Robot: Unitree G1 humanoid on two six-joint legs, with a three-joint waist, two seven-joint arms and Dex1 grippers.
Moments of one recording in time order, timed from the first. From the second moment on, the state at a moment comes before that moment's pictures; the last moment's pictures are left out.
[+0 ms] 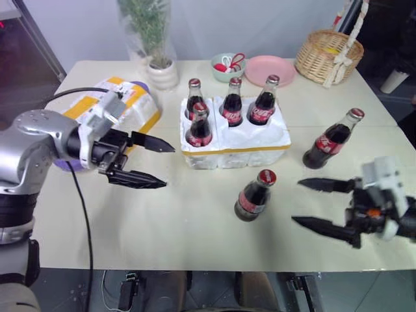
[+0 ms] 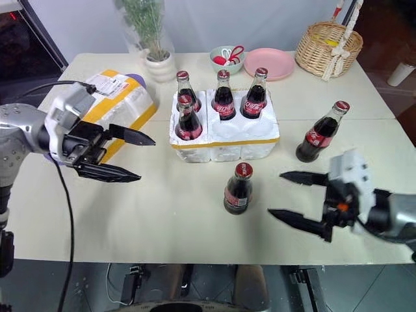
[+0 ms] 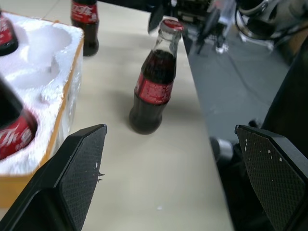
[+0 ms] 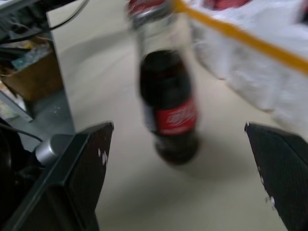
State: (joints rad) left arm -0.67 0.93 0.00 -0.16 -0.69 0.75 -1.53; right arm 0.22 -0.91 -0.57 -0.70 0.84 0.78 1.07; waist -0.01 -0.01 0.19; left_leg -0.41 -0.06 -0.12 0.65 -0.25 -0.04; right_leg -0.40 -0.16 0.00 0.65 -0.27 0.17
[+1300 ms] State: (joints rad) left arm -0.70 0.82 -0.05 -0.16 -0.66 0.71 -1.41; right arm -0.29 -0.79 -0.30 -0.49 1.09 0.84 0.82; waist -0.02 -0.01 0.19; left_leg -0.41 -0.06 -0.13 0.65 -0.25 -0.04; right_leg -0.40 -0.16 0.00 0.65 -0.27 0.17
